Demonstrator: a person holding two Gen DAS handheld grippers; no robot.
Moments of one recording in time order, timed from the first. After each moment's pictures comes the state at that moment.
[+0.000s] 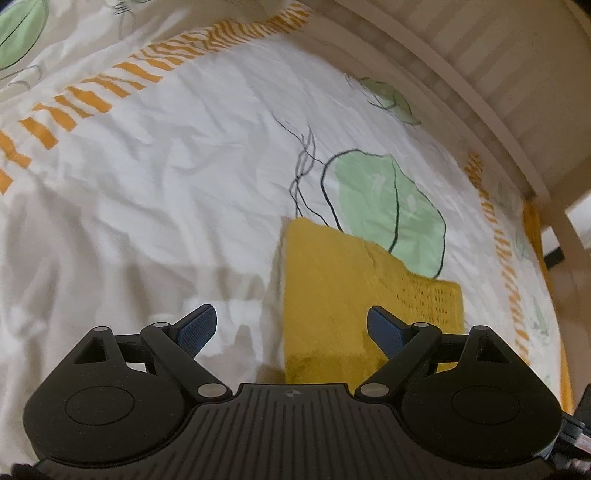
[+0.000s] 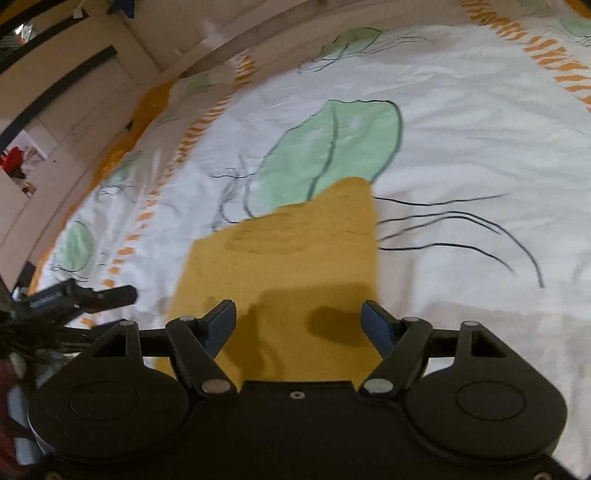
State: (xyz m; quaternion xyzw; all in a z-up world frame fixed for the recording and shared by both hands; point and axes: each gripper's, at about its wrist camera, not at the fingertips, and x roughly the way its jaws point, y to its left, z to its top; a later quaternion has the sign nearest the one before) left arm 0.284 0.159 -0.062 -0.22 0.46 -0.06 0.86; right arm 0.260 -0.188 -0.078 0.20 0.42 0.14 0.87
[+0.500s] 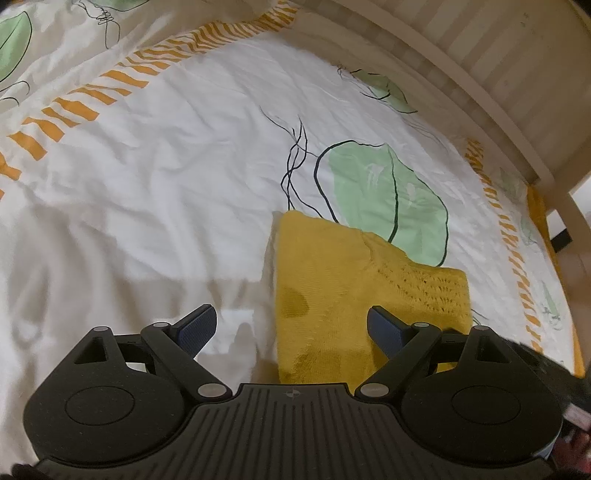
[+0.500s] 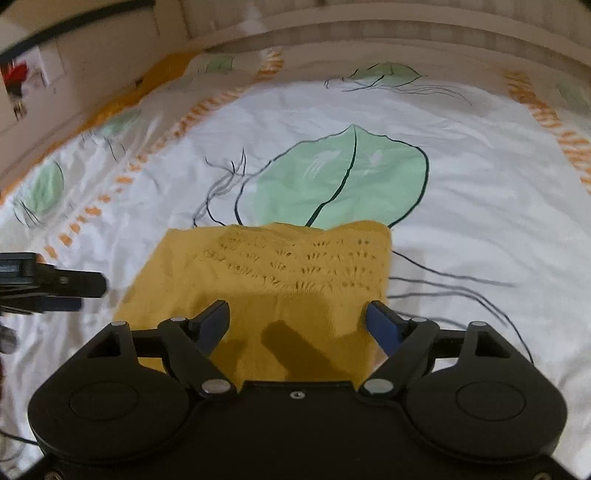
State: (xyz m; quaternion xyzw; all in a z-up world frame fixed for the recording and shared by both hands) left arm 0.283 0.148 -0.064 -0.20 0.46 -0.06 0.87; right arm 0.290 -0.142 -0.078 0.03 0.39 0.14 0.91
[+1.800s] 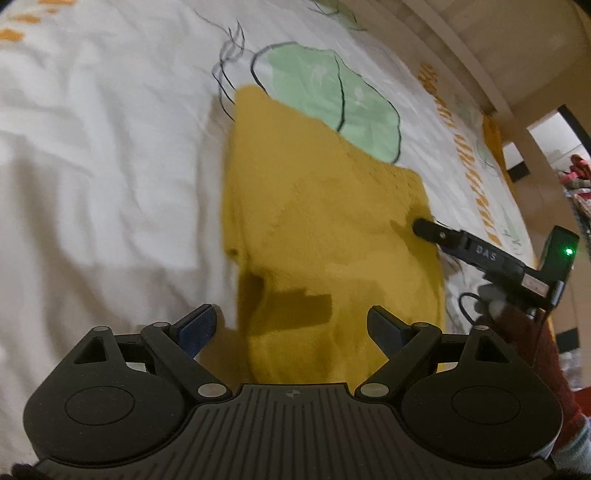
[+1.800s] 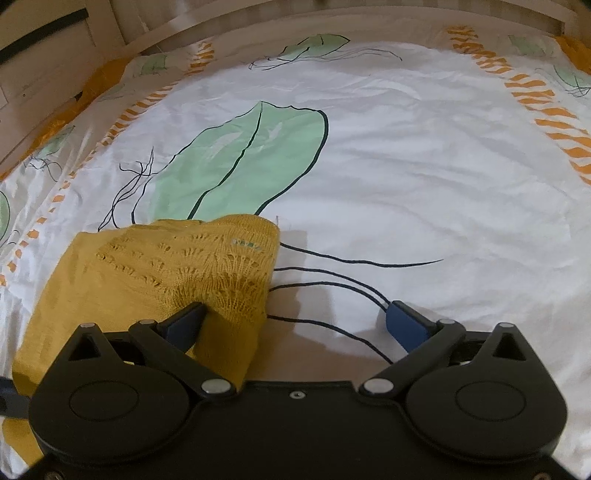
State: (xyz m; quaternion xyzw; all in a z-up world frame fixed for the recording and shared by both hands) left arm 0.266 0.116 -0.107 -0.21 0.54 -0.18 0.80; right arm 0.322 -0.226 -0.117 0.09 0.42 0.09 0.90
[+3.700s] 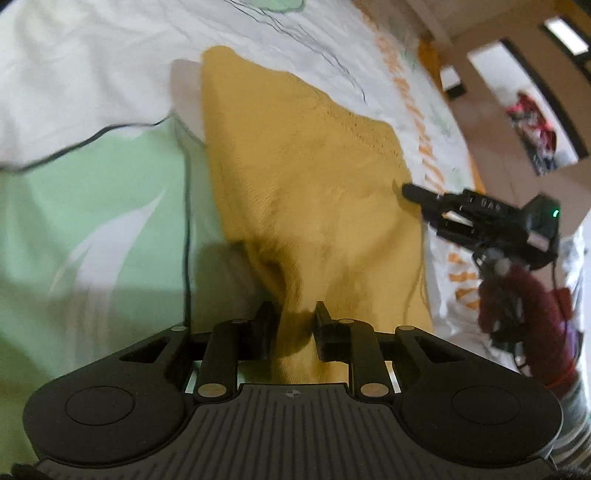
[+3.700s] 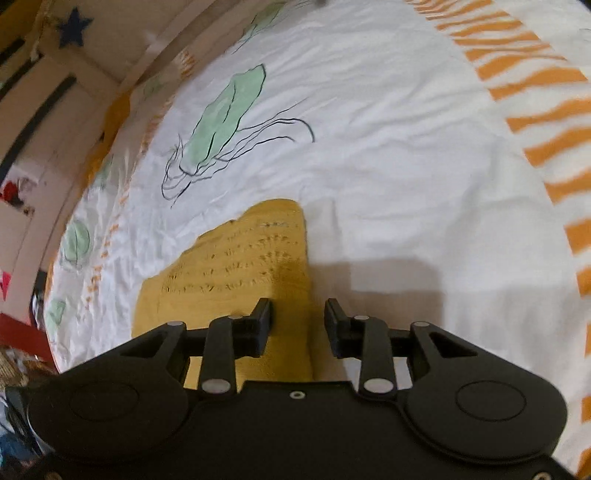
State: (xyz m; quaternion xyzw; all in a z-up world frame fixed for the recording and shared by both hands) left arm 0.100 0.038 -0.128 -0.23 0.57 -0.27 0.74; right arm 0.150 -0.329 -0.111 0.29 0.47 0.12 0.82
